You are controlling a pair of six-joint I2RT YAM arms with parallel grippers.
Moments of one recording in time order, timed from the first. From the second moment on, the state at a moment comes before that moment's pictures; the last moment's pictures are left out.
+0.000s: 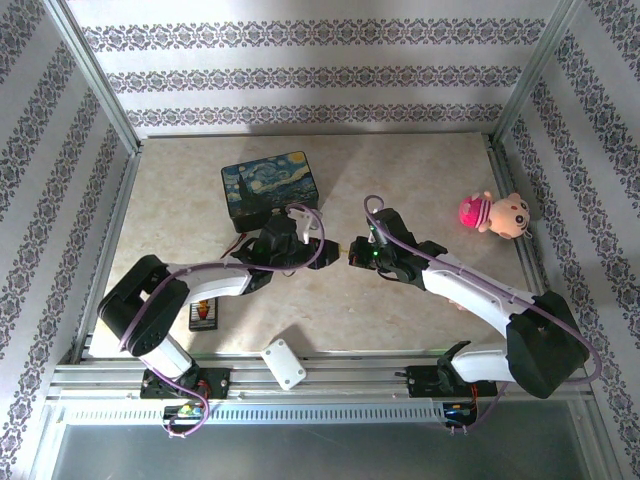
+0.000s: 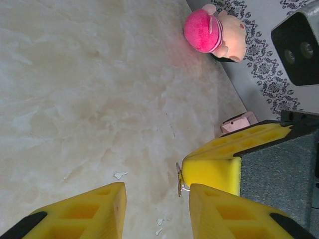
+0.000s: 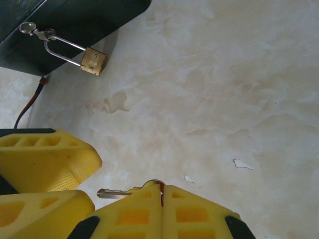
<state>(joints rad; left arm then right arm) -0.68 1.63 0.78 0.40 0.36 -0.64 0.58 1.31 0.78 -0.31 -0.13 0.76</state>
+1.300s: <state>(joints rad) -0.69 1.70 0.79 0.53 0.39 -0.72 0.58 1.31 0.78 -0.29 -0.14 0.76</state>
